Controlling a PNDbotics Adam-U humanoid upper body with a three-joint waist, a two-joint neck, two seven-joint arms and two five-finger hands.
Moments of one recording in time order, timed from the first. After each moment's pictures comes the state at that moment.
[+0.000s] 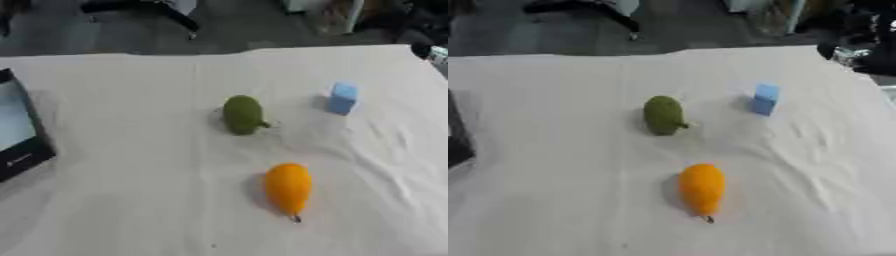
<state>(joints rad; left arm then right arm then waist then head) -0.31 0.28 0.09 -1.78 0.08 -0.07 0.25 -0.22 -1.17 -0.12 -1.66 -0.28 0.23 0.10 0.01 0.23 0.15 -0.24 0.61</state>
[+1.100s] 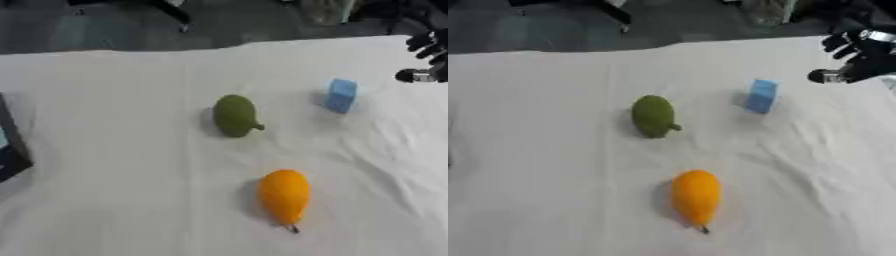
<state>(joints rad) -0.35 0.33 0.08 -1.80 0.09 -0.06 0.23 -0.32 -1.25 -0.11 -1.38 -0.08 0.12 0.40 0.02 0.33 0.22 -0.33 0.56</state>
